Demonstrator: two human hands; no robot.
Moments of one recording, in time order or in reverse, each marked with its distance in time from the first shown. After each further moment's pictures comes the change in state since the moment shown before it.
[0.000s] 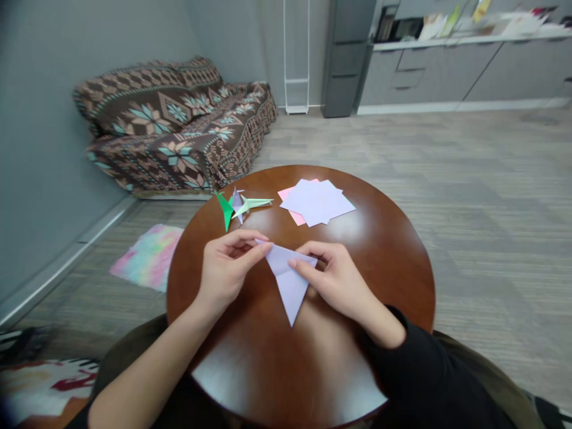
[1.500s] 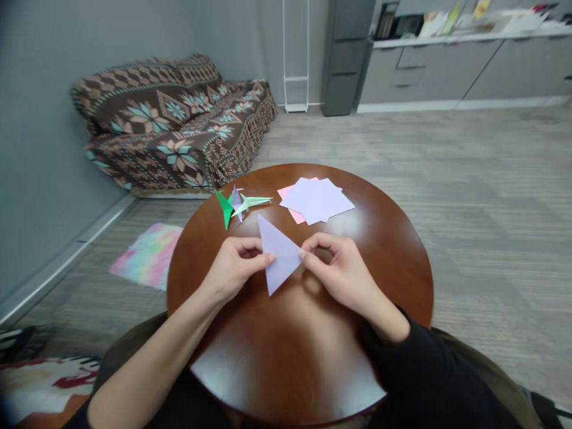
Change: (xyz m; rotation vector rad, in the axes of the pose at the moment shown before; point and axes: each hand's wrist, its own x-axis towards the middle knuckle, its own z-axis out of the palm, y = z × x) left_hand 0.004 -0.003 -0.006 -0.028 -0.246 -0.351; right_hand 0.001 0.004 -0.009 -0.090 0.113 -0.098
